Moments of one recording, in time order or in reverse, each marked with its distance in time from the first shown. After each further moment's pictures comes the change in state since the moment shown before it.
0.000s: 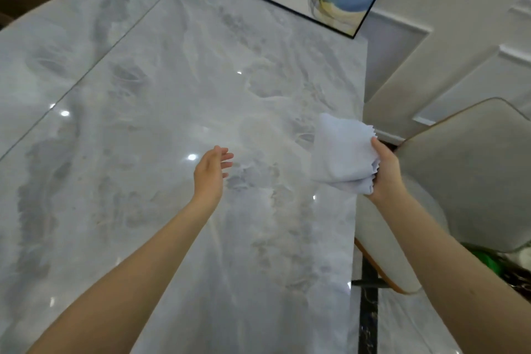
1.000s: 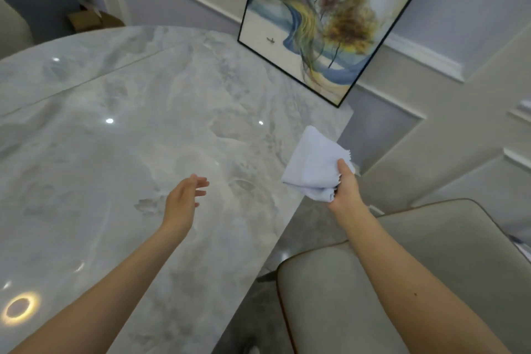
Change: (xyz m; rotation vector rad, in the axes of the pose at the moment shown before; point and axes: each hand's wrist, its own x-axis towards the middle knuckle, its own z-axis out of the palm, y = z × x) left_hand -0.062 0.003 0.191 0.017 0.267 0.126; right_hand 0.151 -0.148 -0.080 -0.034 -0.230 0.077
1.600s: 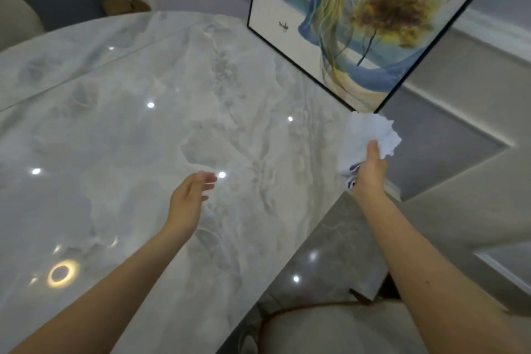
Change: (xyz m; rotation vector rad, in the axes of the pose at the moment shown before) left_hand 0.133 0.013 0.163 0.054 0.153 0.009; right_hand 0.259 -0.106 0.006 -0.337 0.238 -0.126
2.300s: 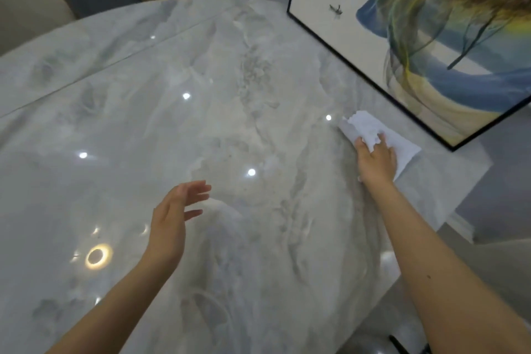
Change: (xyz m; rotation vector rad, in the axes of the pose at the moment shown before) left_hand 0.092 -0.022 -0.011 -0.025 0.171 0.034; right_hand 0.137 0.047 0.137 -0.941 -0.269 -0.524
